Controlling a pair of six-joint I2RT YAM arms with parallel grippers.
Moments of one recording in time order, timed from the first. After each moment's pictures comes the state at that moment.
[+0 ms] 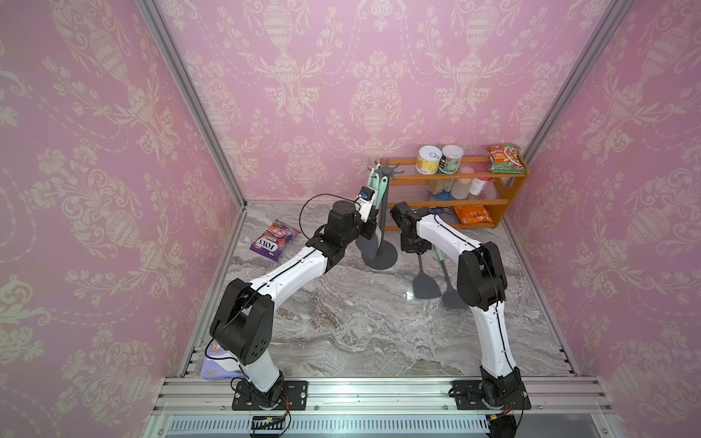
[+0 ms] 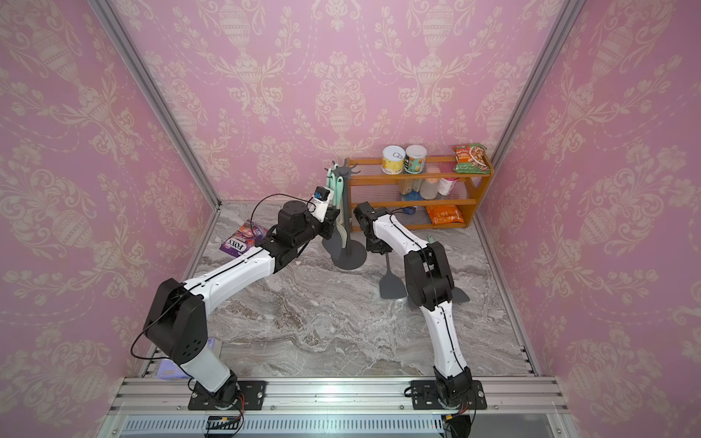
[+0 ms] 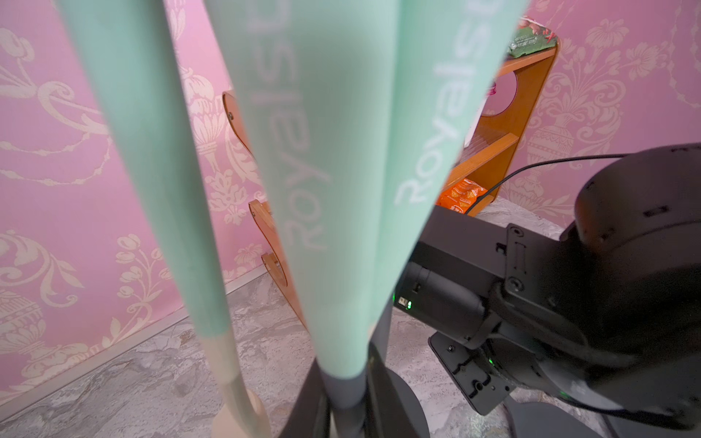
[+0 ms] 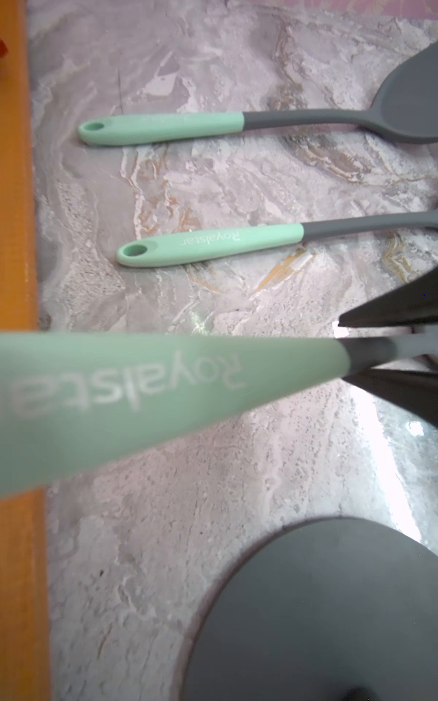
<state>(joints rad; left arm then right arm) -0.54 1.68 1.29 0.17 0.07 0.03 0.41 2.27 1.94 -1.09 0.42 0.50</state>
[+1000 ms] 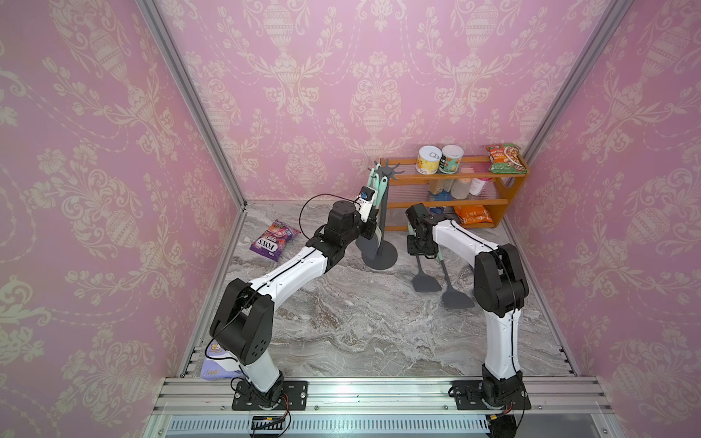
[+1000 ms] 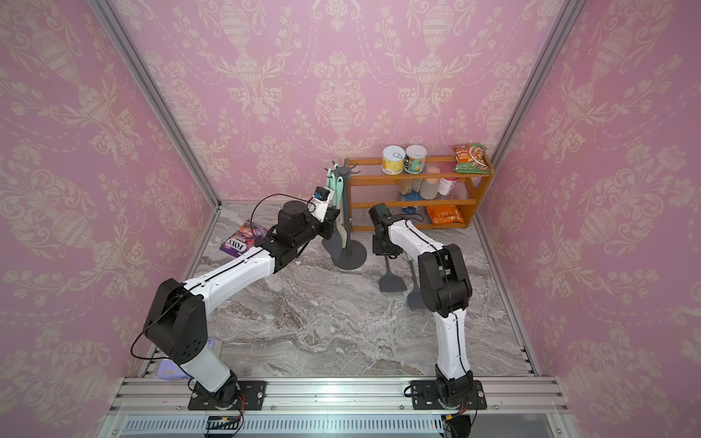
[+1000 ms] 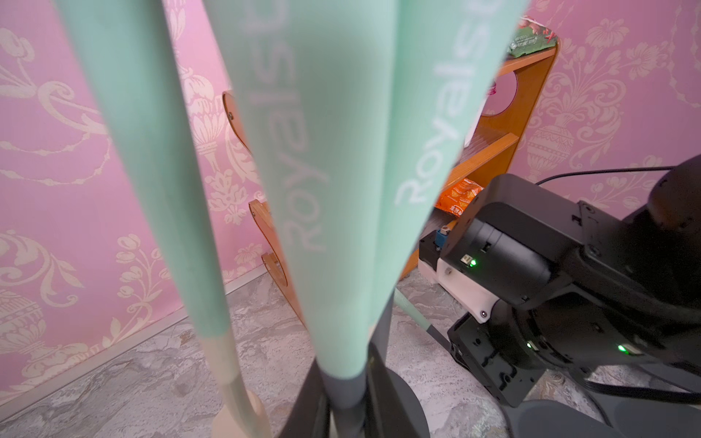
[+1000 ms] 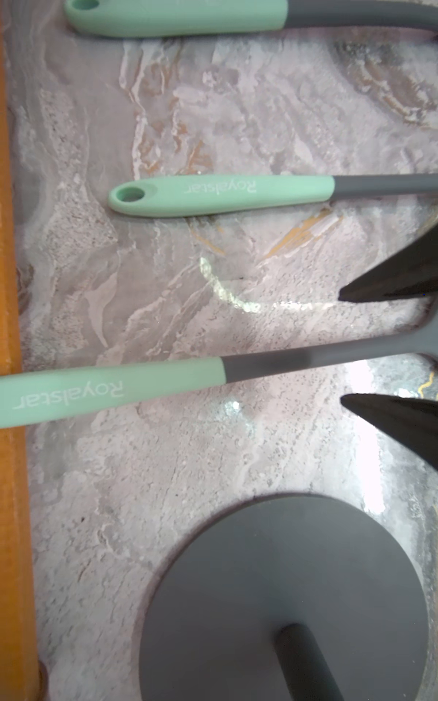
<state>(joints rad) -0.54 1.68 1.29 0.17 0.07 0.03 0.33 2.11 1.68 -0.82 0.18 0.36</state>
